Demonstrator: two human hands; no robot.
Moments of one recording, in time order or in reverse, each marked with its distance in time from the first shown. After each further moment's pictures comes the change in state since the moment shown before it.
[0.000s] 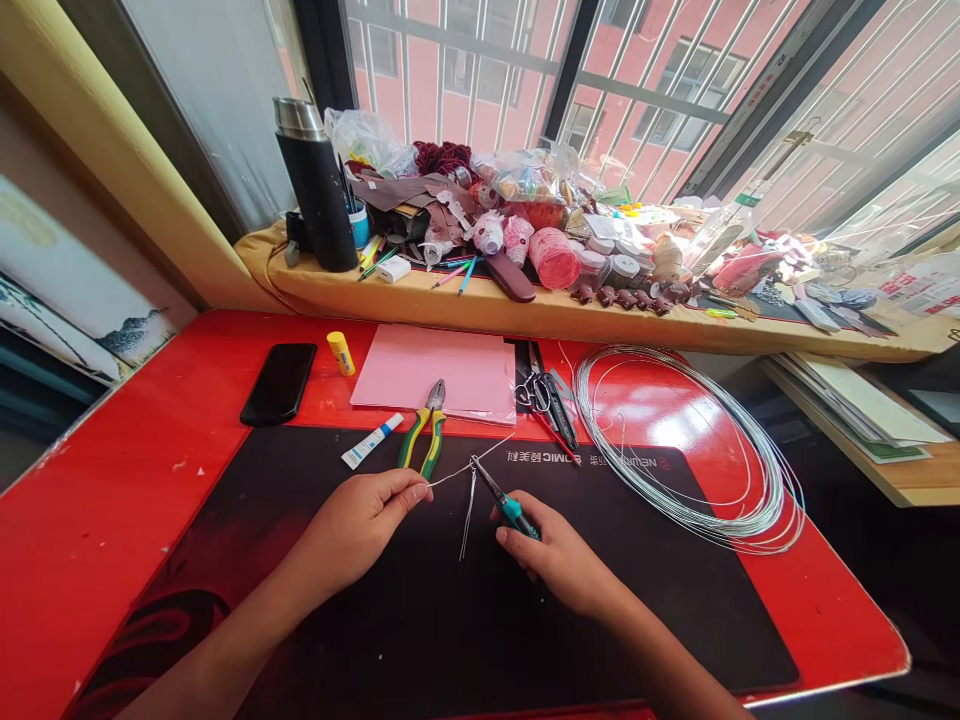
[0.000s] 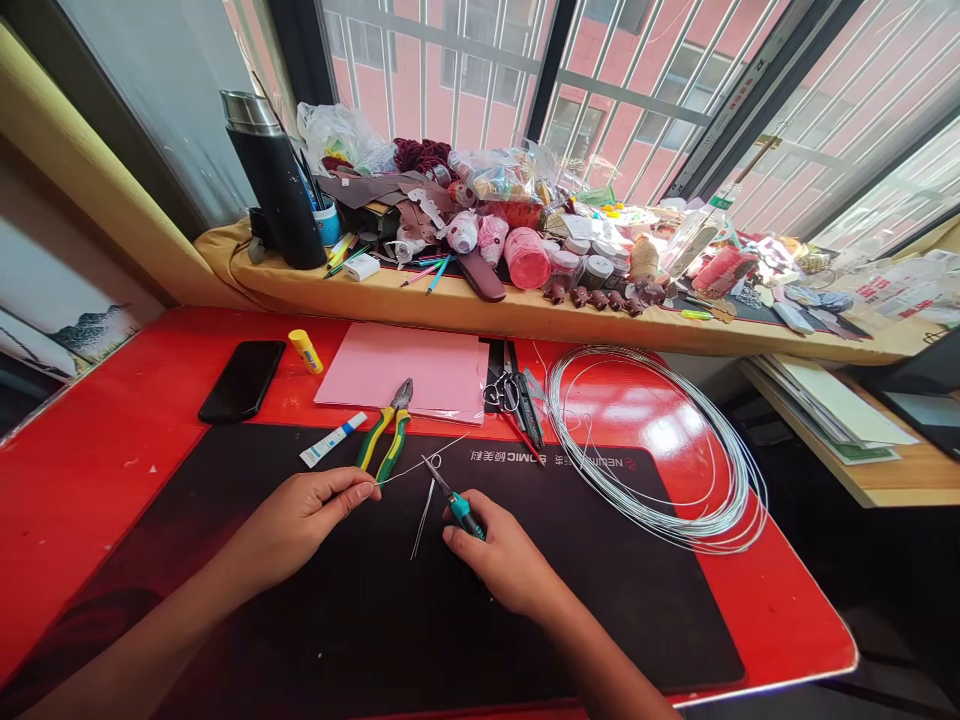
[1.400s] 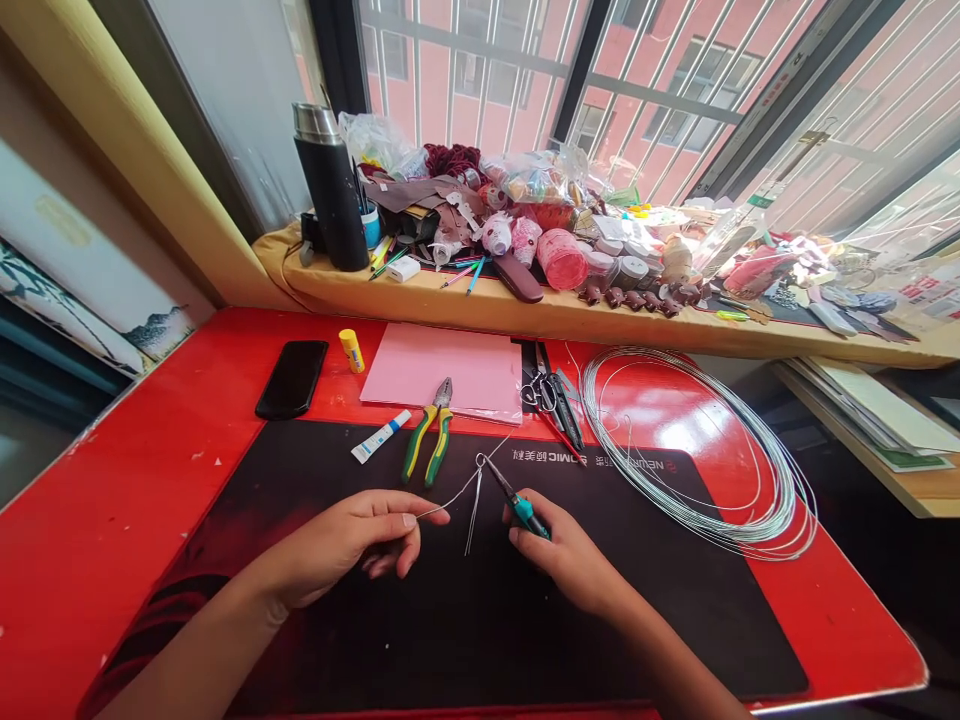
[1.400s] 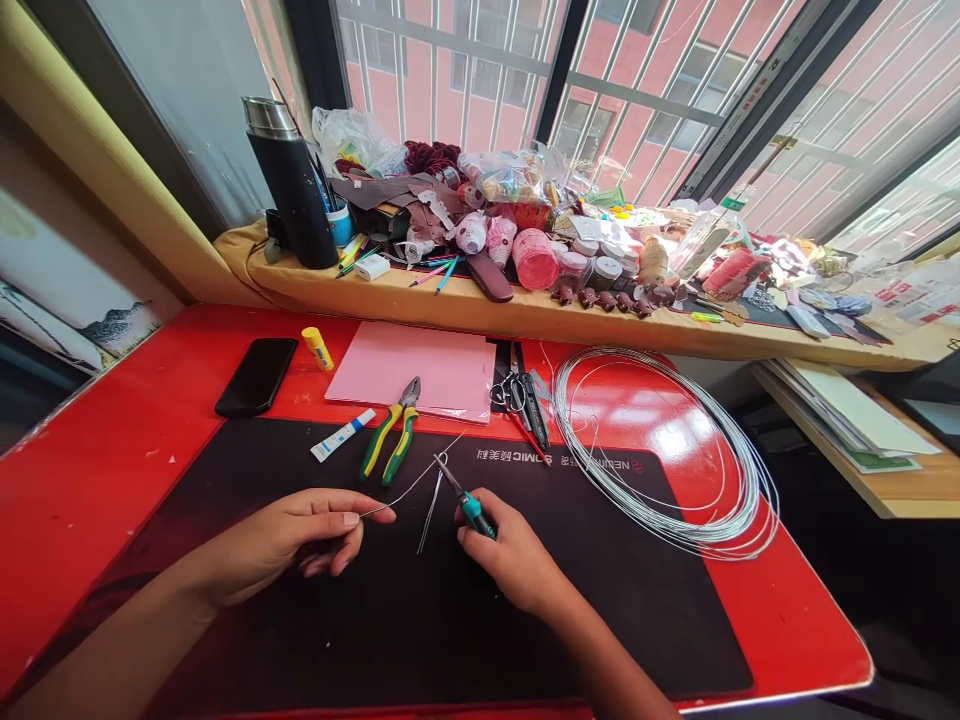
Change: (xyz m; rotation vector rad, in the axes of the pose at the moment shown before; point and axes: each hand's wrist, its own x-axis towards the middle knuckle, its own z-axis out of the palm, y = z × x) left_hand -0.018 -0.013 -0.007 -0.620 -0.395 -0.256; right_hand -0.001 0.001 -0.004 -0.103 0.035 -0.111
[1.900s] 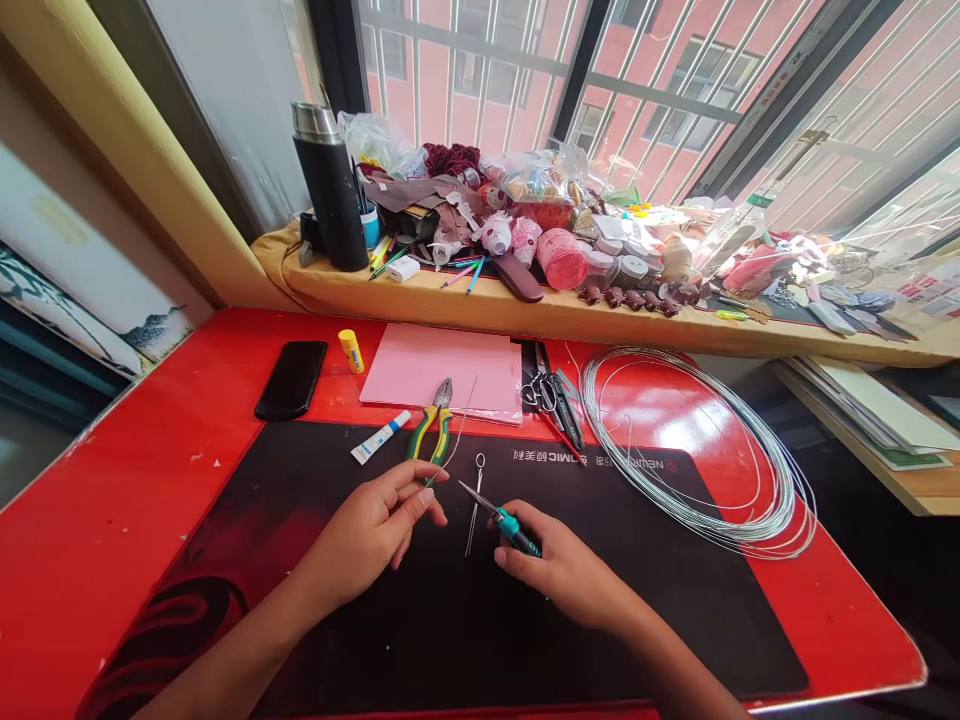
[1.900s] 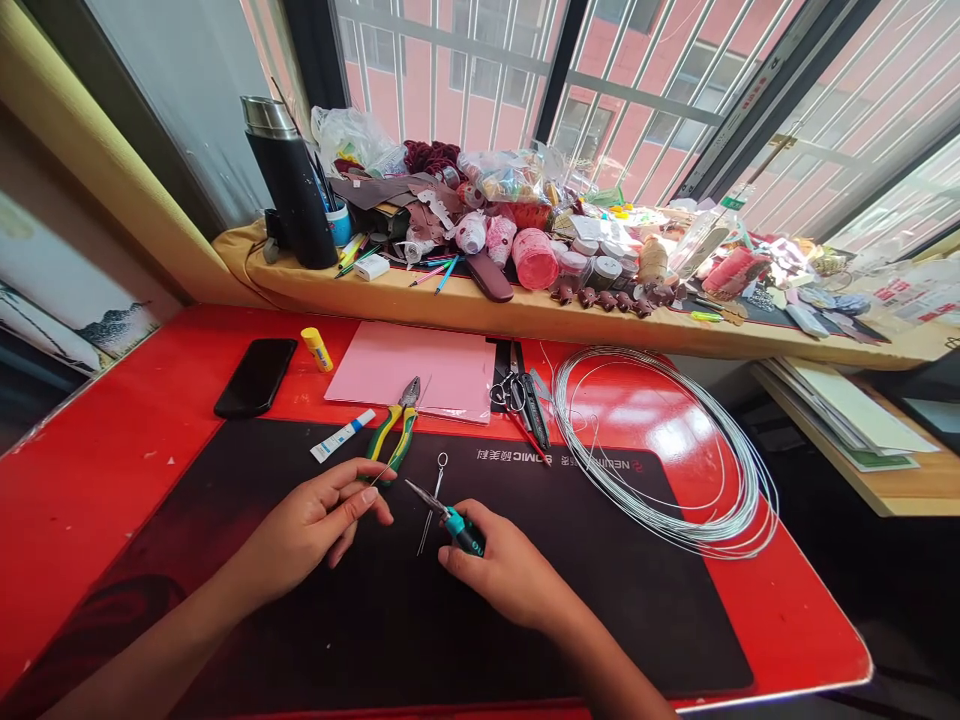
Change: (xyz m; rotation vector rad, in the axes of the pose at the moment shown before) left_hand 0.014 -0.002 0.021 0.241 0.290 0.280; right_hand -0.008 -0.018 0.004 -0.016 -0.098 0.052
